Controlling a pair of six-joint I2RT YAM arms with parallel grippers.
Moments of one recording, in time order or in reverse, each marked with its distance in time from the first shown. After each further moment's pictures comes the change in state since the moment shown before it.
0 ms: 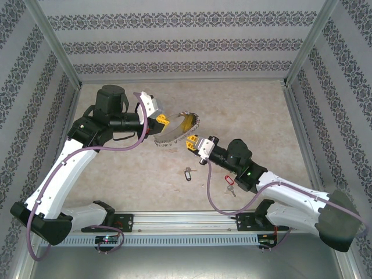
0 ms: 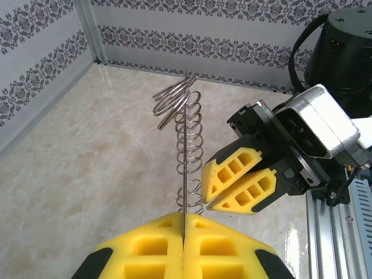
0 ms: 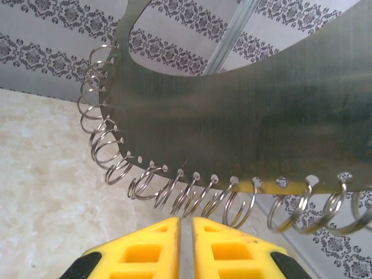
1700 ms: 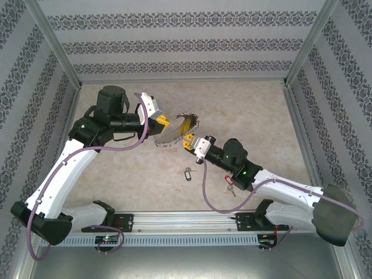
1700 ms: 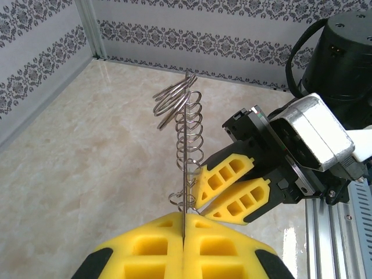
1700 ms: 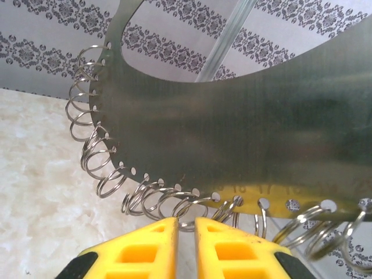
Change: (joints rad) left arm 0.000 0.000 -0.013 0.001 -0.003 -0.008; right arm 0.027 0.063 0.013 0.038 0.042 0.003
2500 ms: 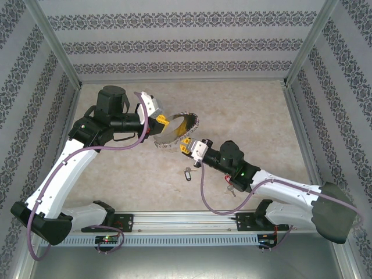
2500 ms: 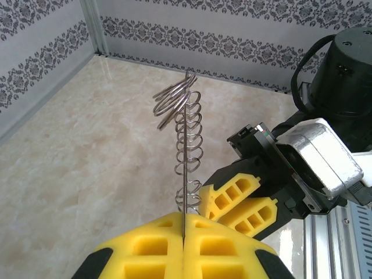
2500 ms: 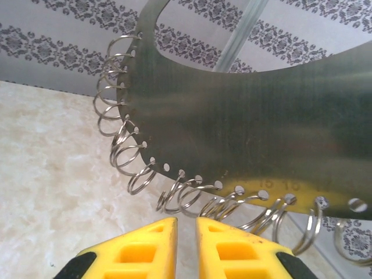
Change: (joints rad) left arm 0.000 0.000 -0.002 0.006 -0.016 -0.036; right arm 0.044 0.018 -0.002 -0.013 0.024 0.018
